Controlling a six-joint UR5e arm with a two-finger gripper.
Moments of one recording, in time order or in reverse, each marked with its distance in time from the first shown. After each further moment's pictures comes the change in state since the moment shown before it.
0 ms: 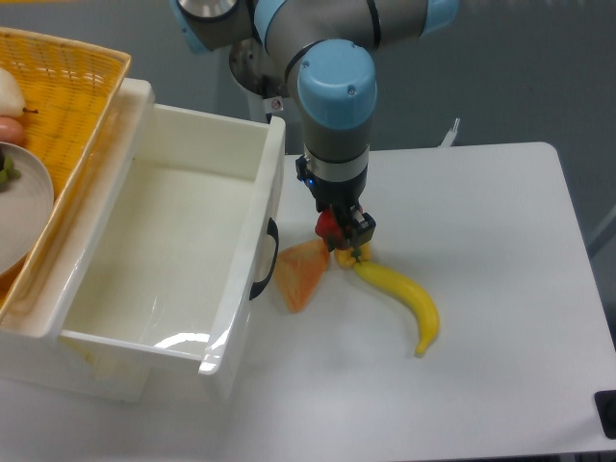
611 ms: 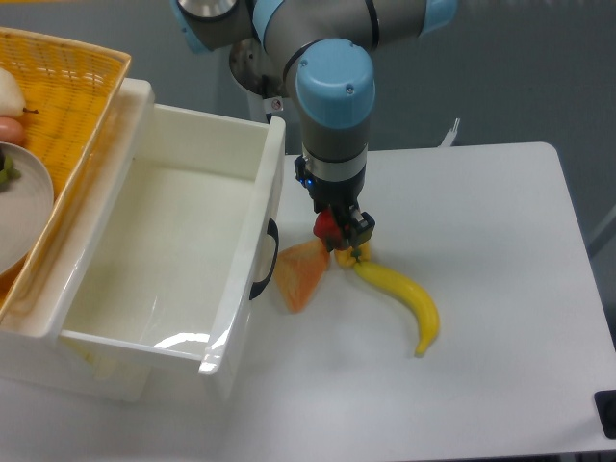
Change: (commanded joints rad) arm 0.003 0.003 0.002 -0.003 -0.003 -0.026
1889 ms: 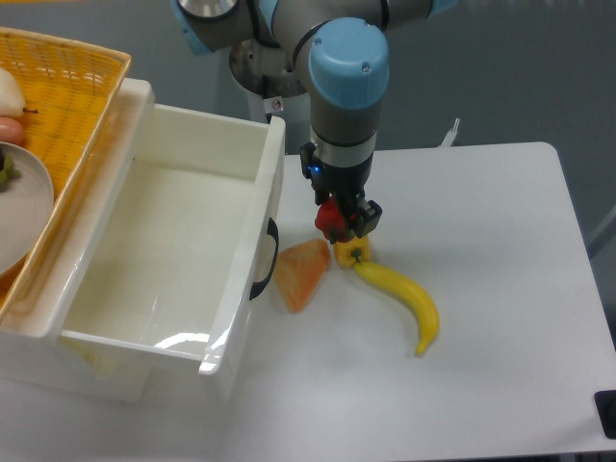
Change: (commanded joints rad) arm 0.035 0.026 0.014 -0.028 -0.049 -0.005
